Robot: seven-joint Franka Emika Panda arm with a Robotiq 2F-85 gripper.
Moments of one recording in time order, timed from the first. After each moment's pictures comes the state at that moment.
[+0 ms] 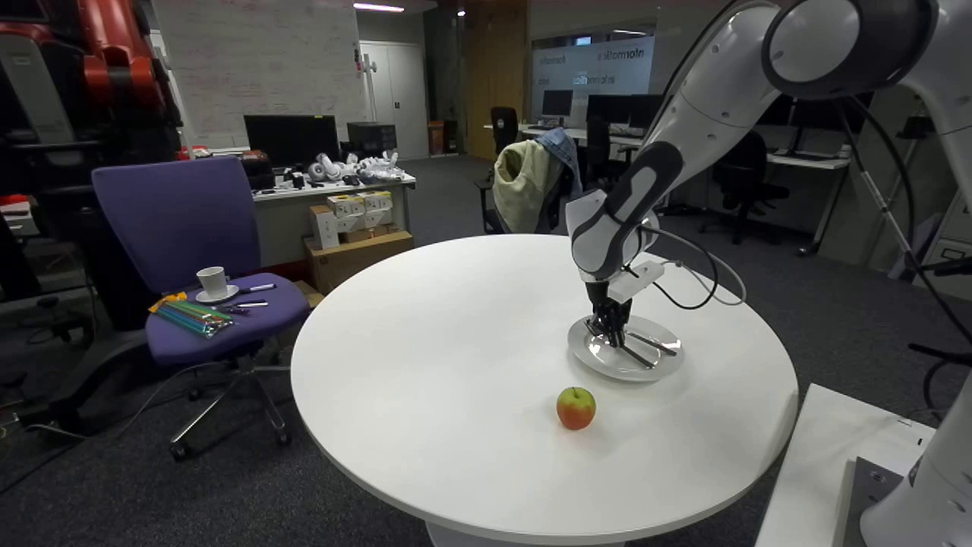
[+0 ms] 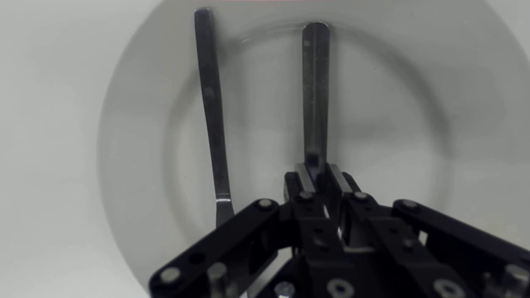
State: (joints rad) arm -0.11 0.57 -0.15 -2.04 -0.17 2.36 0.07
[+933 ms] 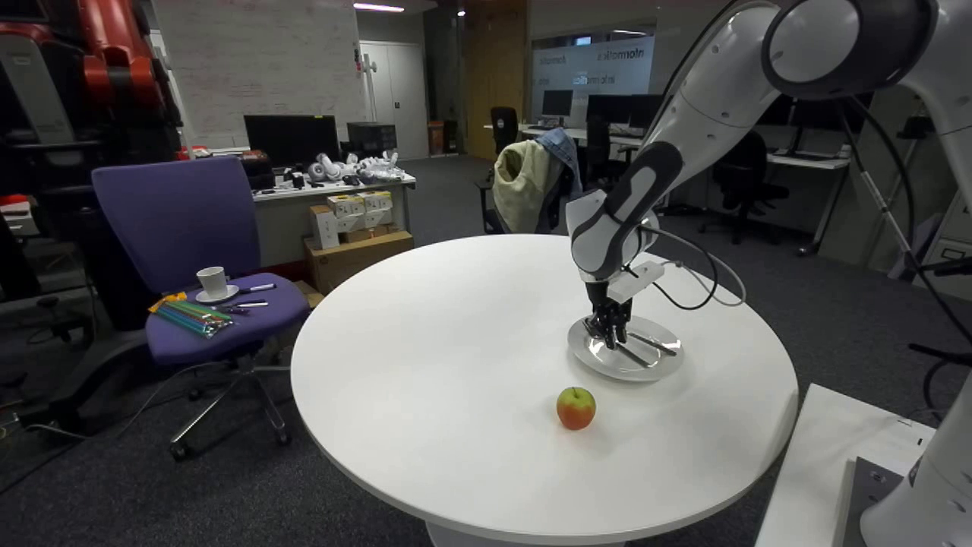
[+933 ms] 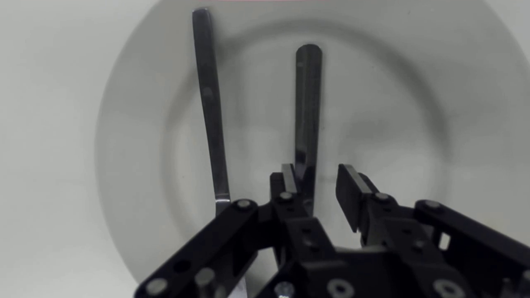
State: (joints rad) arm -0.11 0.57 -0.15 -2.04 -0.16 2.36 0.07
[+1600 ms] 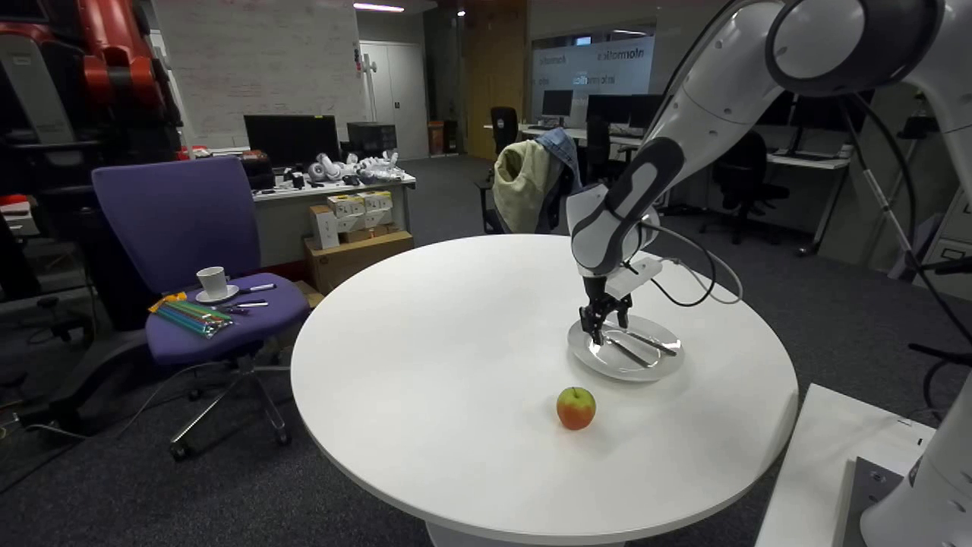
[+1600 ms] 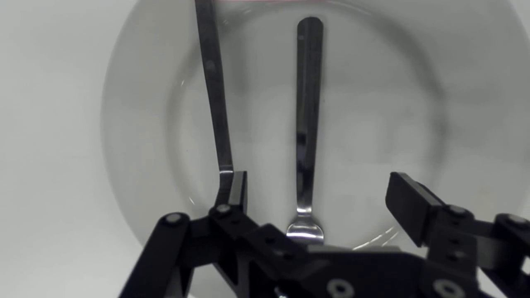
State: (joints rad) arm -0.11 0.55 -0.15 -2.04 -0.16 2.40 0.07
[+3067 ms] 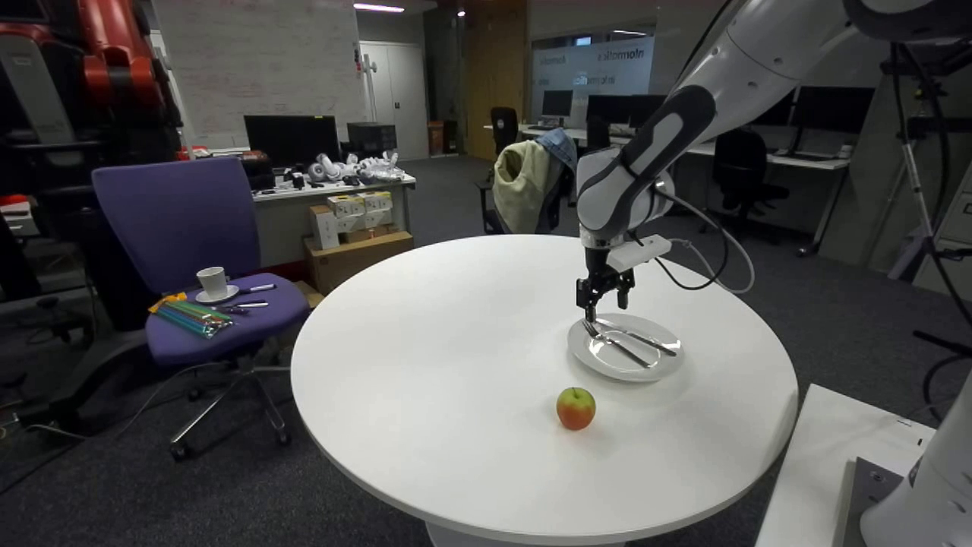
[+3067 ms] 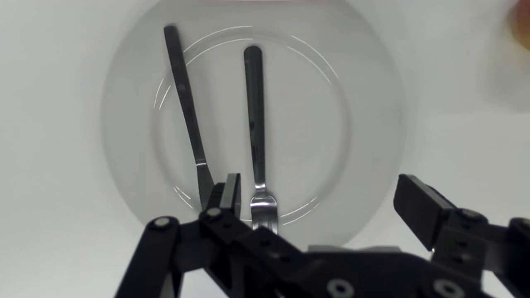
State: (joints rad) arm -0.10 0.35 -0.13 -2.15 -0.05 2.37 0.06
